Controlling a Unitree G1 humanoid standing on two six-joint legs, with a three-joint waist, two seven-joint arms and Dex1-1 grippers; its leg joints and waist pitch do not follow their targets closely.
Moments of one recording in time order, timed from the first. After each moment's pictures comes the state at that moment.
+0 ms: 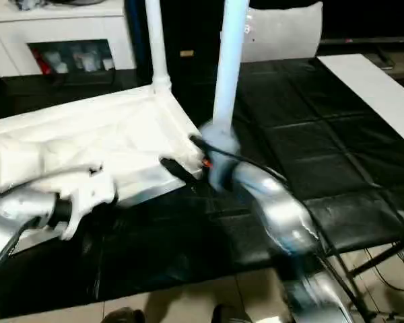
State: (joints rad) left arm -0.24 0.71 -0.24 -0.27 -0.10 0.68 -1.12; right arm -0.54 -0.18 0.20 0.21 0.16 0.38 0.56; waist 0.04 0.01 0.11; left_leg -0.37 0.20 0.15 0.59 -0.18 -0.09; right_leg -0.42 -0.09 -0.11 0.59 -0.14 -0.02
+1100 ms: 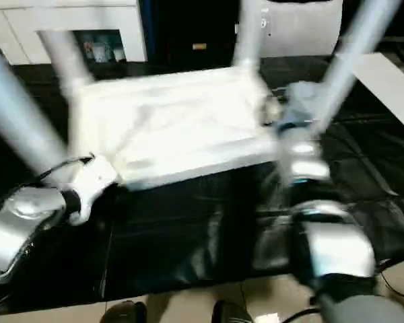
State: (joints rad) left arm -0.27 0.53 -0.15 -0.19 -0.02 0.71 -0.68; right arm -0.94 -0.32 -0.19 1.11 0.20 -0.11 0.00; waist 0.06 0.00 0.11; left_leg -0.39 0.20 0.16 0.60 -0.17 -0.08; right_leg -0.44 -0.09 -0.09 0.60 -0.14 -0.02
